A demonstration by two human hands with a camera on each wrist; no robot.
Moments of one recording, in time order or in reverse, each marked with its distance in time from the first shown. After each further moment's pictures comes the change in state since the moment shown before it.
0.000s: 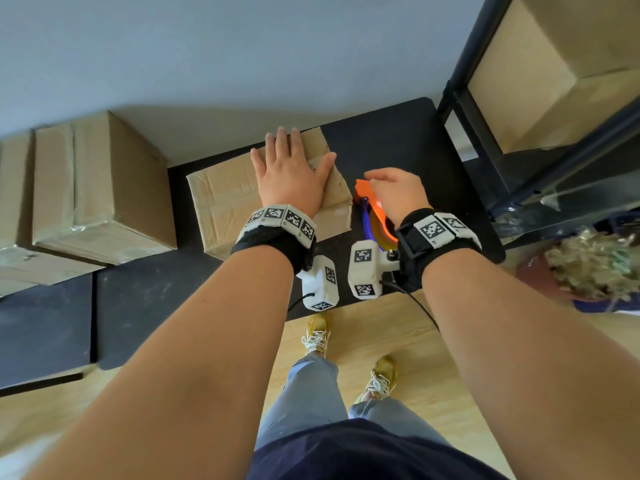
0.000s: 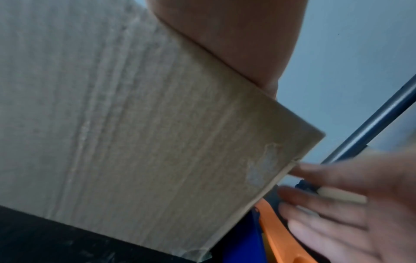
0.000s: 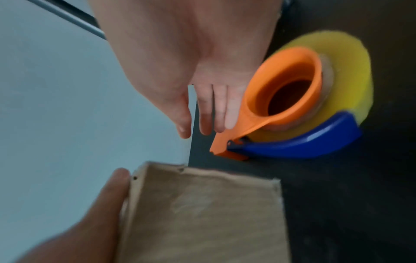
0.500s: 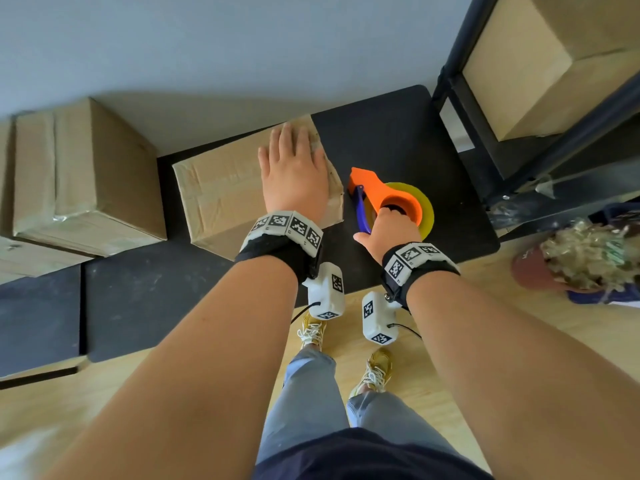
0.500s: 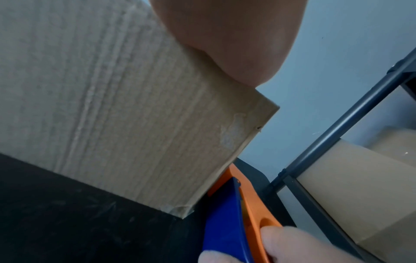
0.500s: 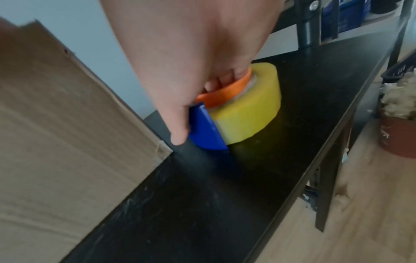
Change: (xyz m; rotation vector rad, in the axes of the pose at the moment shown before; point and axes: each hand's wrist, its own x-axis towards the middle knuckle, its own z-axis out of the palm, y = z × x) left_hand -0.023 0.015 0.010 -0.127 0.089 0.025; right_hand -0.018 0.070 0.016 -1.054 0.000 -0.103
